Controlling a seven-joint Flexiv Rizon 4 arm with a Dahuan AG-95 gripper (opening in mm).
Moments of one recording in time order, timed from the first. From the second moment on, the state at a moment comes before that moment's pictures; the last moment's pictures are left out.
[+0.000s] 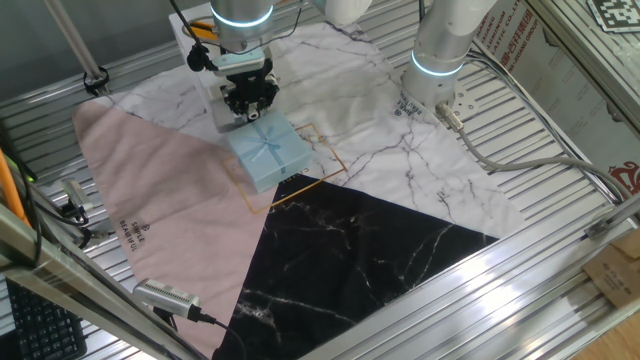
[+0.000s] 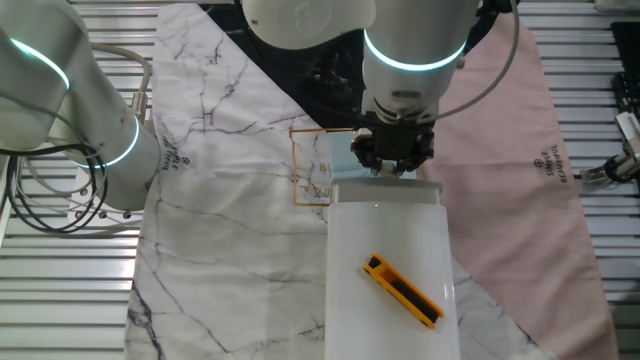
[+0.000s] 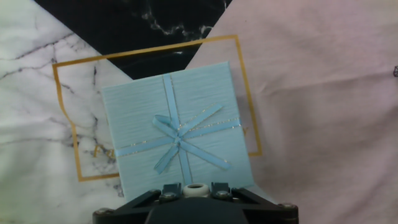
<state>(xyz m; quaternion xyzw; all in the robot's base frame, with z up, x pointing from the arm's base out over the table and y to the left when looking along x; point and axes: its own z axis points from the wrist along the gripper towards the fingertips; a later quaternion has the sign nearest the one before) 0.466 -0.053 0.146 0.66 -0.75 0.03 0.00</state>
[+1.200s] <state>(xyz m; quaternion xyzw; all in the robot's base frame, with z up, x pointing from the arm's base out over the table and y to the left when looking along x) 0.469 -0.039 0.148 0.66 -0.75 0.03 0.00</state>
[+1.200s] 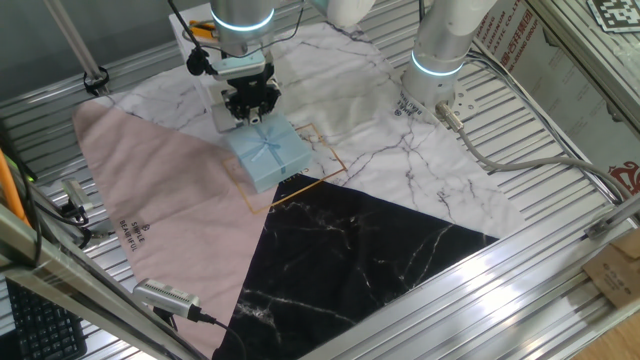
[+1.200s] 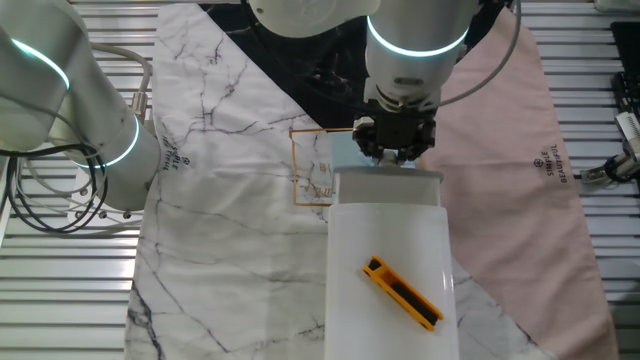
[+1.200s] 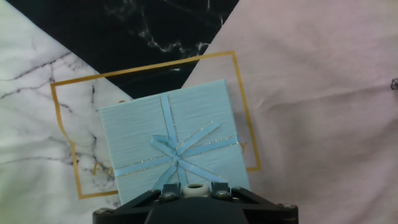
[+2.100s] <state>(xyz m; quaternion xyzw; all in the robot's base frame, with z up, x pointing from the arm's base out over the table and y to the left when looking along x) 0.472 -0.023 0.148 0.67 -0.74 0.02 -0.01</state>
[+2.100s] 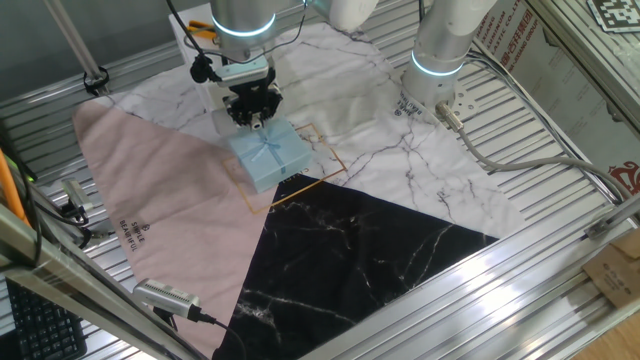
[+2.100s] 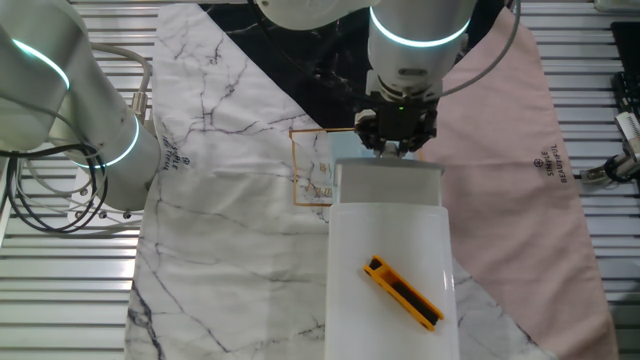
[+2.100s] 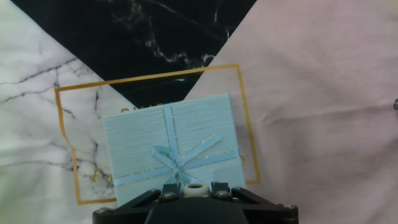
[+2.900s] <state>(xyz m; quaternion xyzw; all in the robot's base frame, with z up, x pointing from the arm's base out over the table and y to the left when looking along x) 0.473 -0.010 0.149 0.67 -0.74 0.02 -0.01</state>
